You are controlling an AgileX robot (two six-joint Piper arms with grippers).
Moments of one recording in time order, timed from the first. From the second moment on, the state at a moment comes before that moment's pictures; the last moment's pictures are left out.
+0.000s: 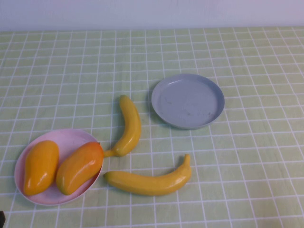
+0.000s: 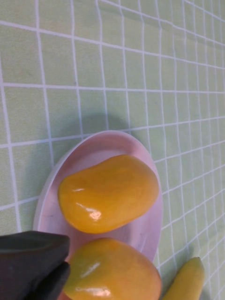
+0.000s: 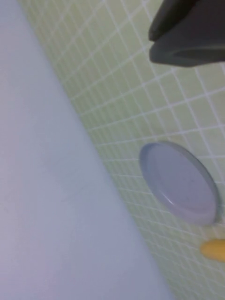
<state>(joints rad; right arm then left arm) 0.02 -0.01 0.00 0.50 0.14 0.05 -0.15 -0.01 0.03 0.02 0.37 -0.02</state>
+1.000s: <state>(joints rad) 0.39 1.23 -0.88 0.62 0.80 -0.97 -0.15 -0.01 0.03 0.02 0.37 -0.02</state>
